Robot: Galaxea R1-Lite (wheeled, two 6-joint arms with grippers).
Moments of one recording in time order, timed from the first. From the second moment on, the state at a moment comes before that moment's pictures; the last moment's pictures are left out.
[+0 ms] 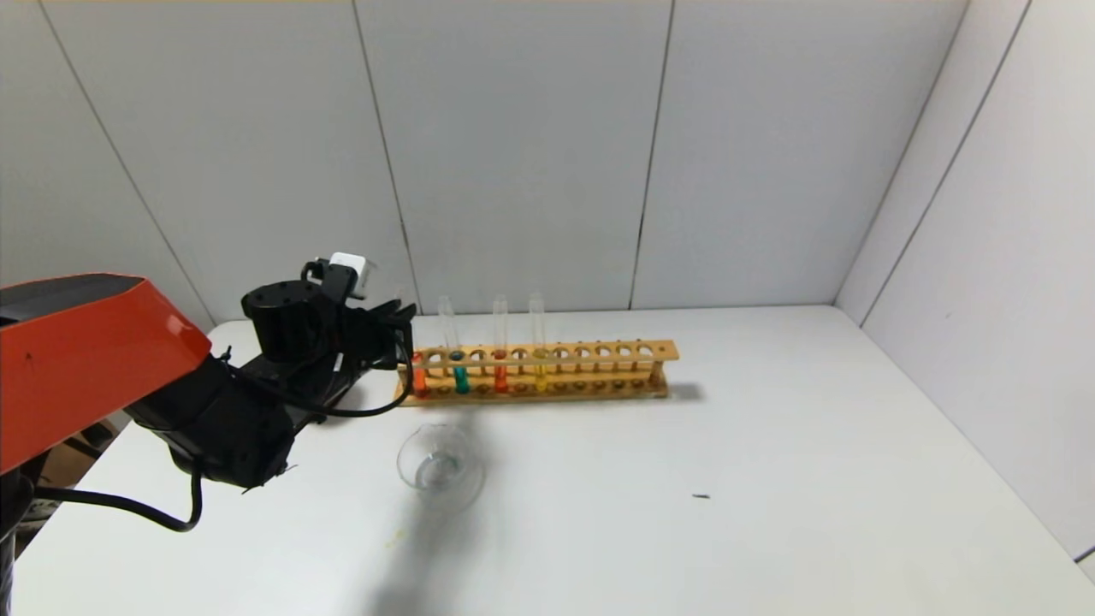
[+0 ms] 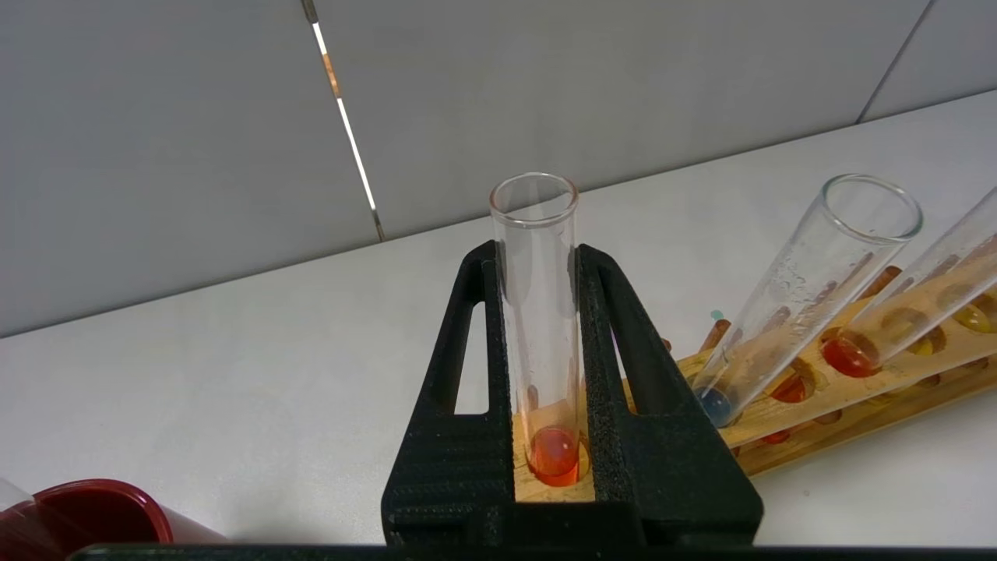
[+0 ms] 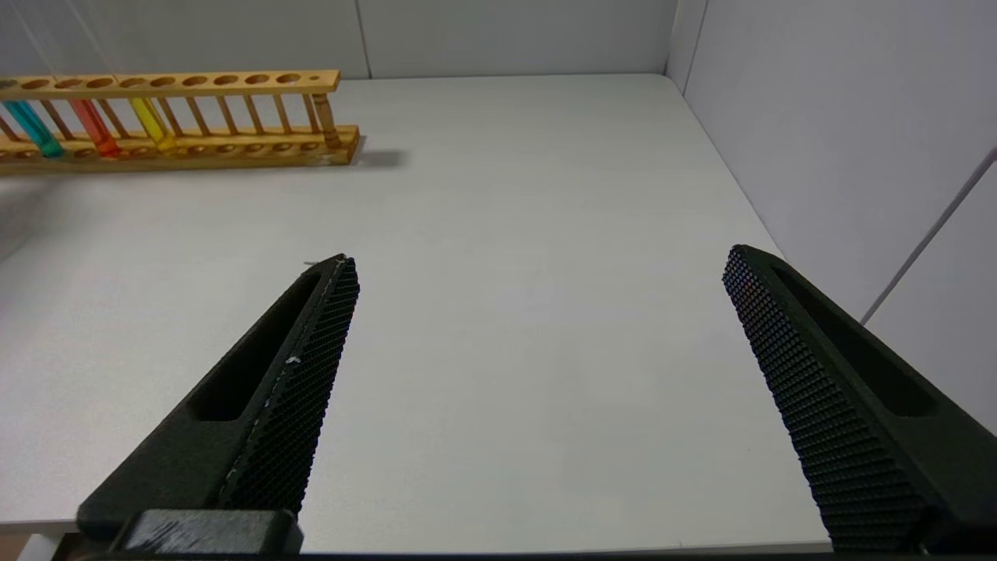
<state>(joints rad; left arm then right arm) -0.21 2.13 -0.82 -1.26 -0.06 0.04 0.00 0.00 -0.01 0.02 0.00 0.02</state>
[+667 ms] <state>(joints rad) -0.21 2.05 -0.78 -1.26 -0.06 0.04 0.00 0.00 -0.01 0.02 0.00 0.02</state>
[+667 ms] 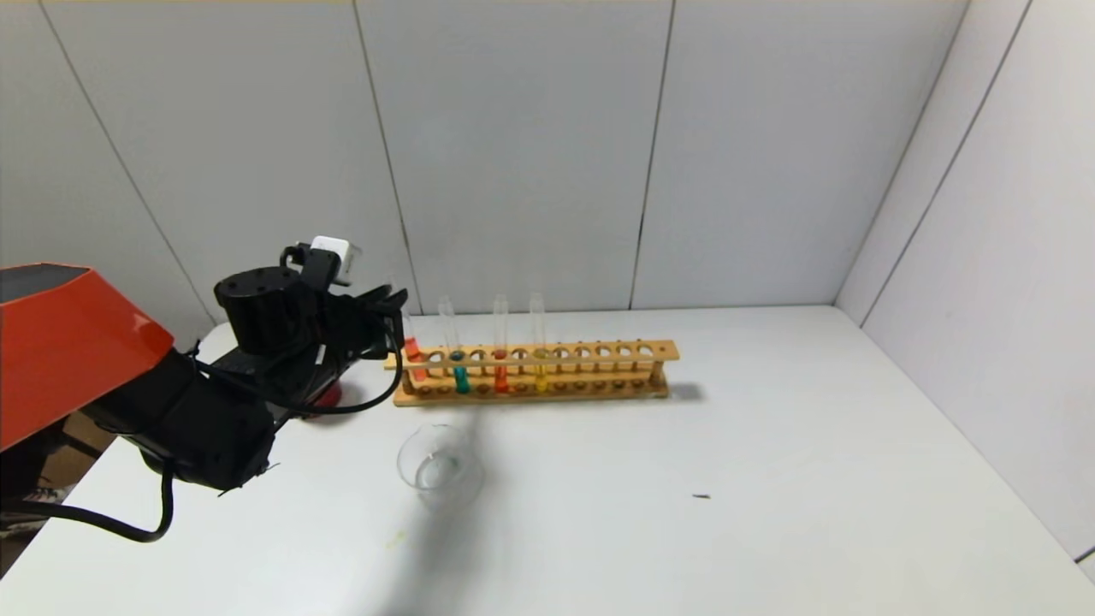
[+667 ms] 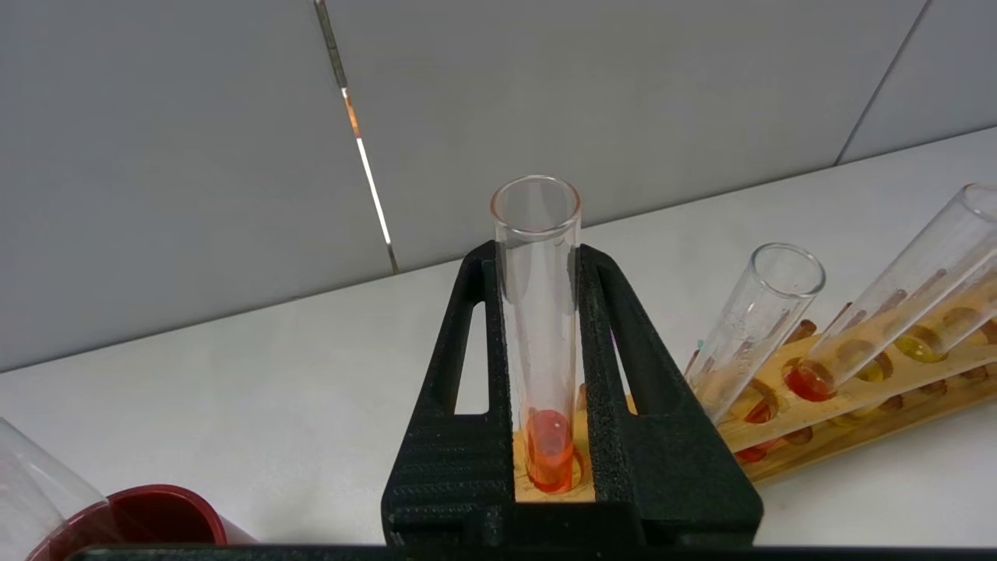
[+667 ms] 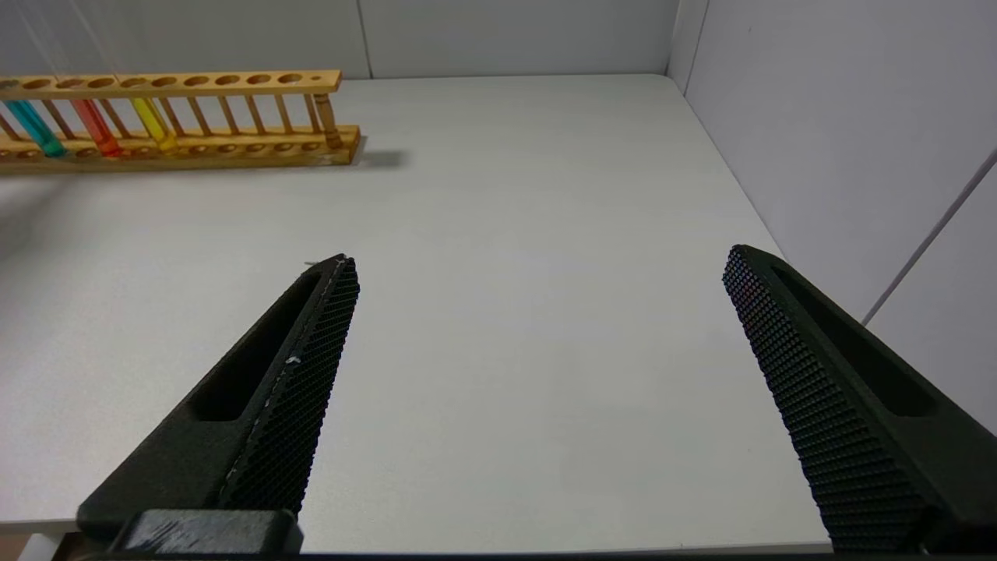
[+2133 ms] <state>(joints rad) -0.22 1.99 -0.94 -1.12 -0.02 0.04 0.00 0.00 -0.01 0.02 0.00 0.02</state>
